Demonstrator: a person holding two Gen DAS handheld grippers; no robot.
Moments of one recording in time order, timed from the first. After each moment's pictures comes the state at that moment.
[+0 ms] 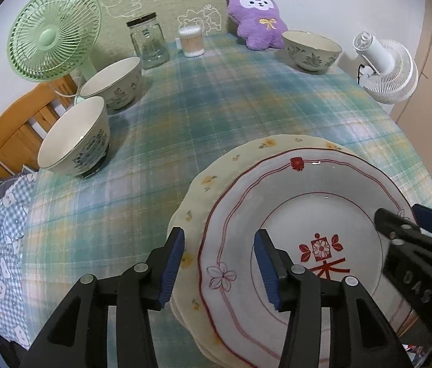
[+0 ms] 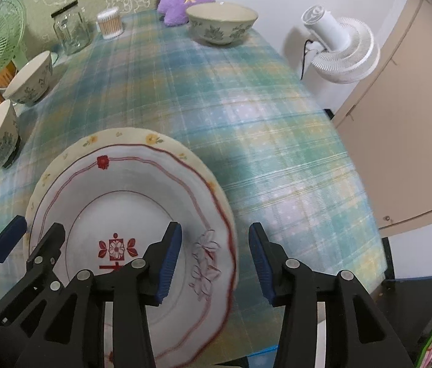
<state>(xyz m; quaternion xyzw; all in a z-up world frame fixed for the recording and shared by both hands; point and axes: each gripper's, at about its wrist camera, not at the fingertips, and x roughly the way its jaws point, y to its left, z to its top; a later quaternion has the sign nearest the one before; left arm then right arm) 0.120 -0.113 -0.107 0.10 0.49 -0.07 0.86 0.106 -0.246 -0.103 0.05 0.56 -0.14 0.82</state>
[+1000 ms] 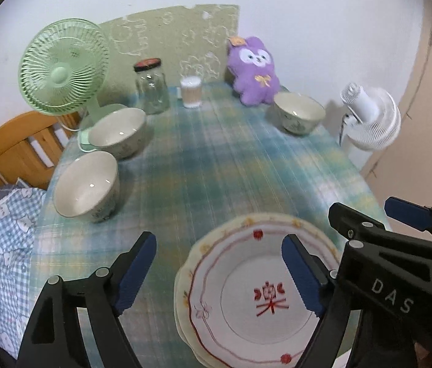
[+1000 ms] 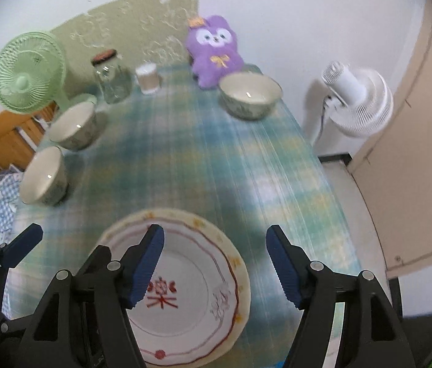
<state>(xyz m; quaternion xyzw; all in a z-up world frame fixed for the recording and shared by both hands) 0.134 -0.108 -0.023 0.03 0.44 -0.10 0.89 0.133 -0.235 -0.015 0.04 0.48 -0.07 0.87</state>
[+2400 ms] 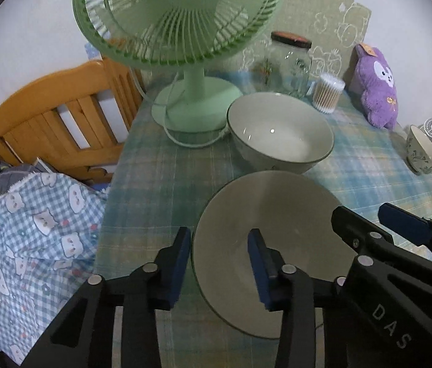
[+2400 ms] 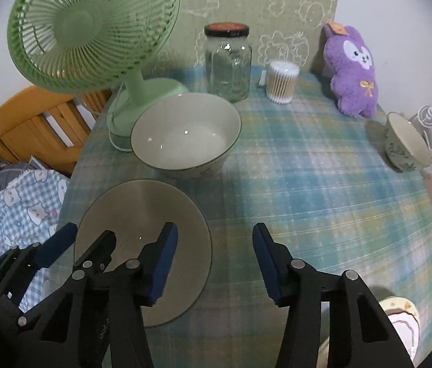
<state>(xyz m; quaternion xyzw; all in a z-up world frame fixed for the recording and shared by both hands) 0.286 0.100 -0.095 0.01 0.47 -0.04 0.88 0.295 -0.012 -0.084 0.02 0.49 -0.01 0.87</state>
